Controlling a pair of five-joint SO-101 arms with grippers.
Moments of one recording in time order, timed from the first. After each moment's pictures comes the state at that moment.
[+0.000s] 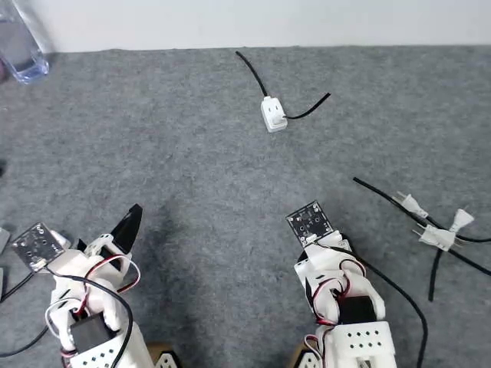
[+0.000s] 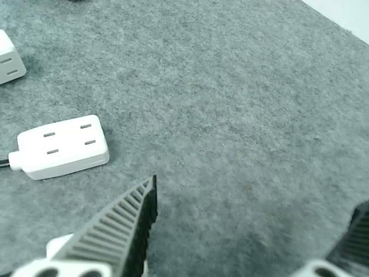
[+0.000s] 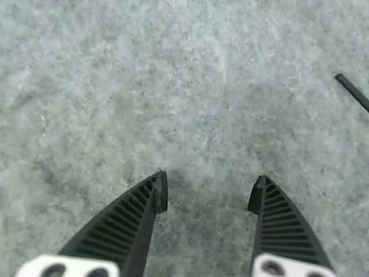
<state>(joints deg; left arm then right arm) -29.8 -103.6 96.9 58.4 22.1 -8.2 -83.2 95.9 47.0 22.7</state>
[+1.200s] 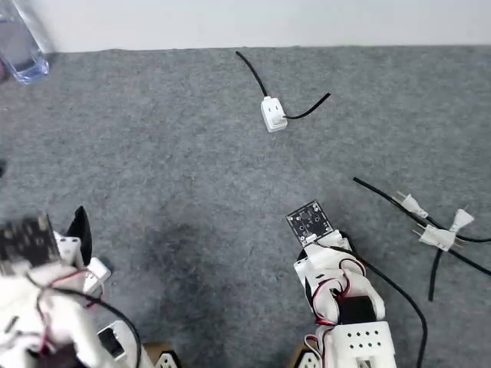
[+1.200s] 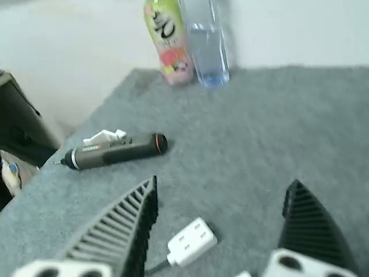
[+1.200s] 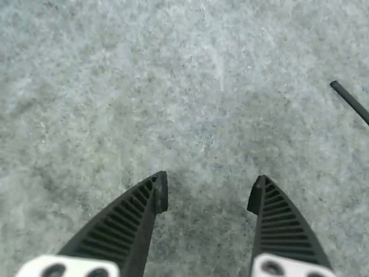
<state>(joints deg) -38.4 -85.1 46.5 77.6 -13.3 -8.2 -83.2 96.0 46.2 22.7</state>
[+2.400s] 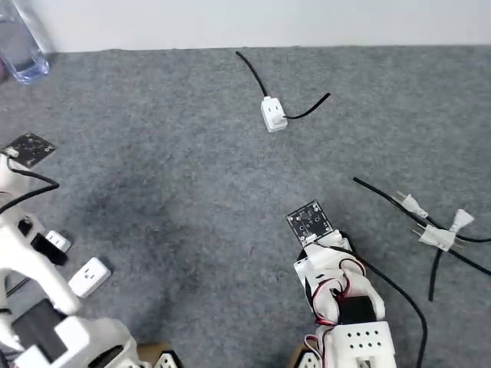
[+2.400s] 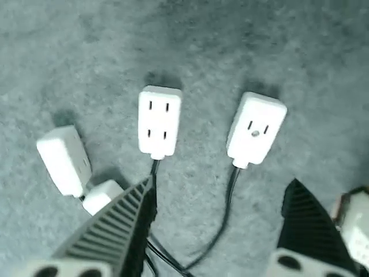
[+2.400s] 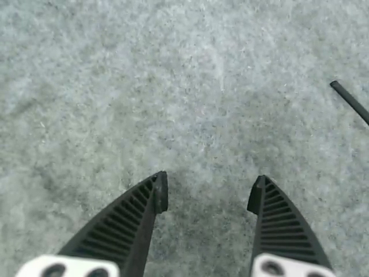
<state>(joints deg) -46.8 -3.0 5.6 97.0 -65.6 -8.2 -83.2 96.0 46.2 22.7</state>
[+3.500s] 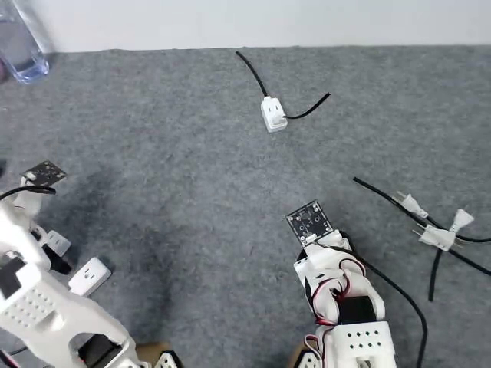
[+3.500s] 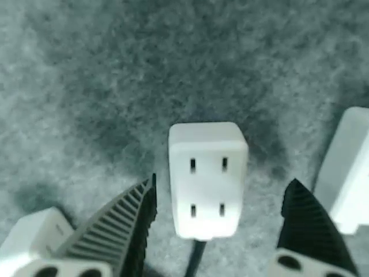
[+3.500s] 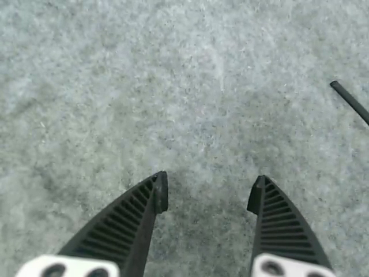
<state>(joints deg) -49.2 24.9 5.6 75.1 -74.6 -8.2 -83.2 96.0 46.2 22.7</state>
